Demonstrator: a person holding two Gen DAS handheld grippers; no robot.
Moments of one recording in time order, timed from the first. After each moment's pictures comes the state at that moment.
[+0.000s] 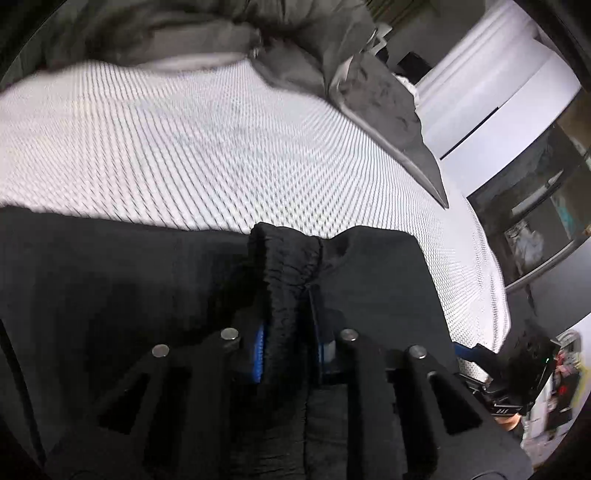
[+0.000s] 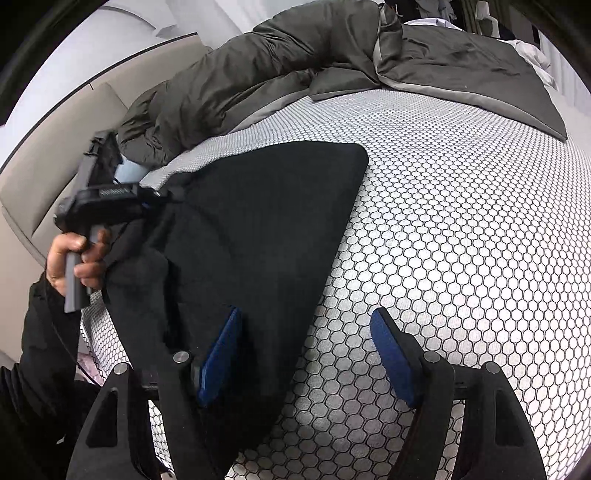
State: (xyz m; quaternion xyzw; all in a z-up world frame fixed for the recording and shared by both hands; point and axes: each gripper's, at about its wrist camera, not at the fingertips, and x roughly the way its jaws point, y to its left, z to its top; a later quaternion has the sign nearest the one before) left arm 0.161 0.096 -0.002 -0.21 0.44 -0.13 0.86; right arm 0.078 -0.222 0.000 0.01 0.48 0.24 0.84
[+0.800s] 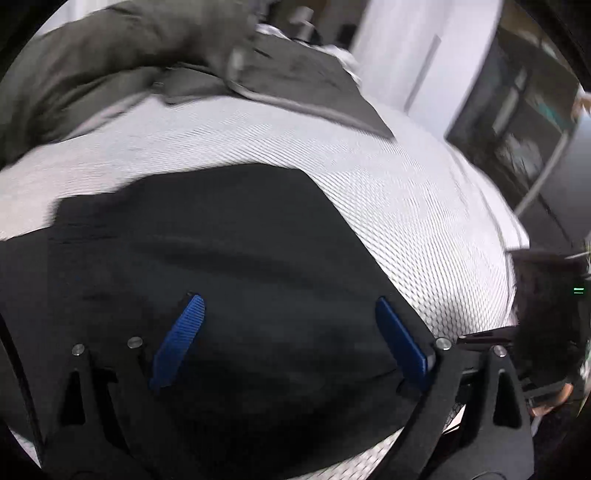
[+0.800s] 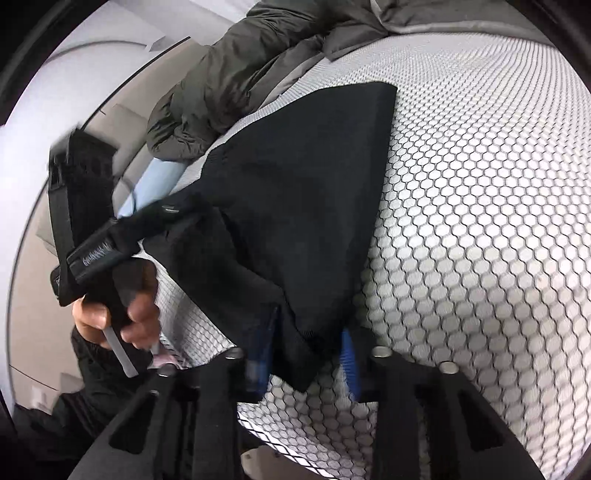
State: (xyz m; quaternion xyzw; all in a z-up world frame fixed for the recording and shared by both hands) left arm 0.094 -0.090 0.007 -0.04 0.42 -0.18 0.89; right arm 0.031 -0.211 -0.016 0.12 0.54 0.29 0.78
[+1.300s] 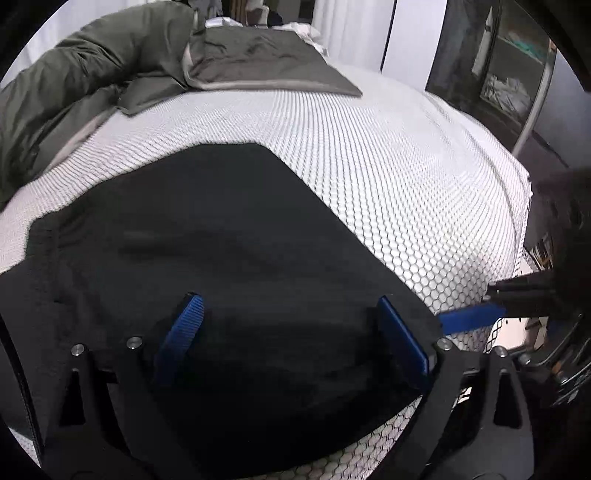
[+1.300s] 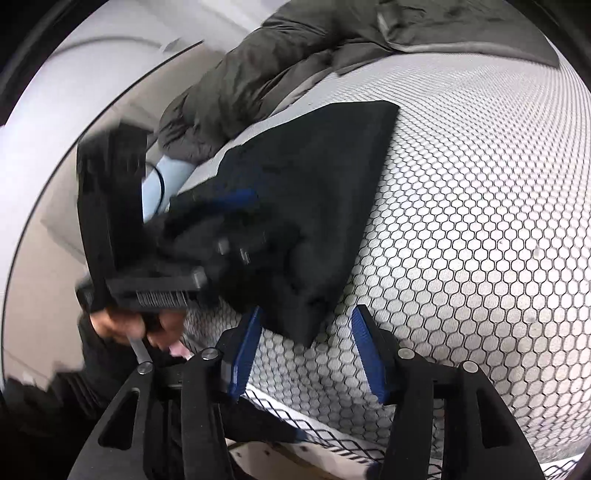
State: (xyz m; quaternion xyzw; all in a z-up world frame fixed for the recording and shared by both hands) left arm 0.052 -0.141 -0.003 0.04 0.43 -0.20 0.88; right arm 0.002 -0.220 0.000 0.12 0.52 0.30 0.79
